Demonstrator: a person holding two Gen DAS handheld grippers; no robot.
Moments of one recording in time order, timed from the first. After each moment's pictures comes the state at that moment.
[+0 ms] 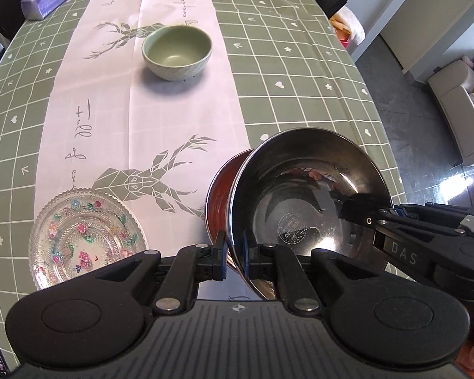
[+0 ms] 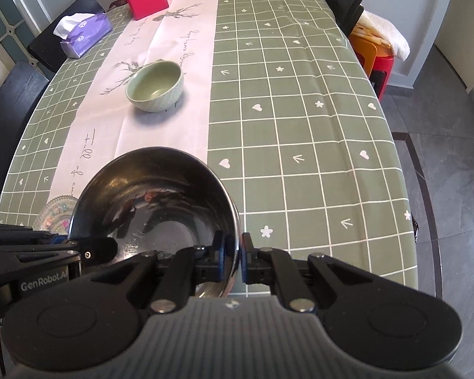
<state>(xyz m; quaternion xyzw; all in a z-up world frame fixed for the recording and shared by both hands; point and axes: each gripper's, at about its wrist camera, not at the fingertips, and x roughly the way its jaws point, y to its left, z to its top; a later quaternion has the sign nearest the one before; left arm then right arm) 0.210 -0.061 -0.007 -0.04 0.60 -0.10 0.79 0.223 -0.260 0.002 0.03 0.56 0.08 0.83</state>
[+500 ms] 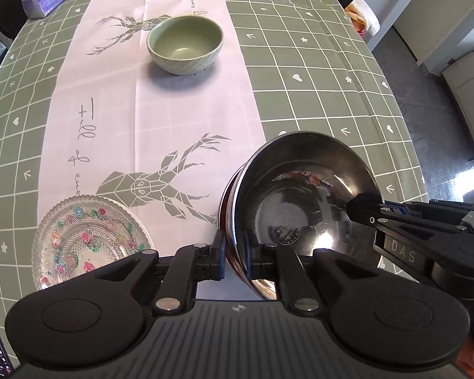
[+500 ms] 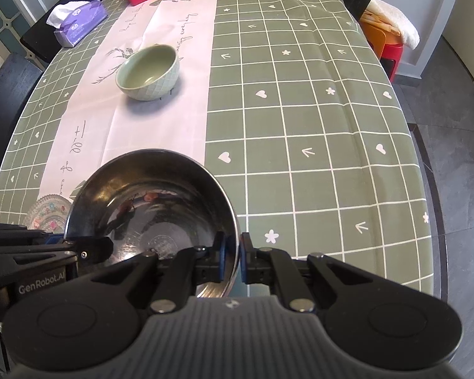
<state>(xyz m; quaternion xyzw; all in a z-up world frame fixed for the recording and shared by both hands) 0.225 -0.066 -0.023 -0.02 0.61 -0.08 0.79 0.244 -0.256 -0.023 0.03 0.57 0.09 0.81</state>
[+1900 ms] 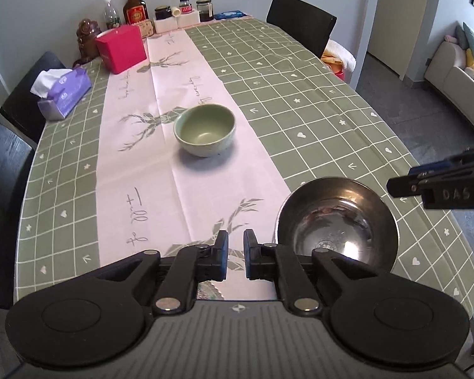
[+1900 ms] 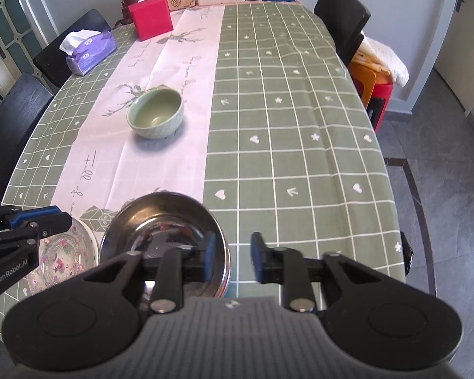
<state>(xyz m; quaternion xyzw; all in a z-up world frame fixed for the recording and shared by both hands) 0.193 -0.038 0.020 0.09 0.46 -0.11 0.88 0.227 -0.261 0.028 0.00 0.51 0.09 0.86</state>
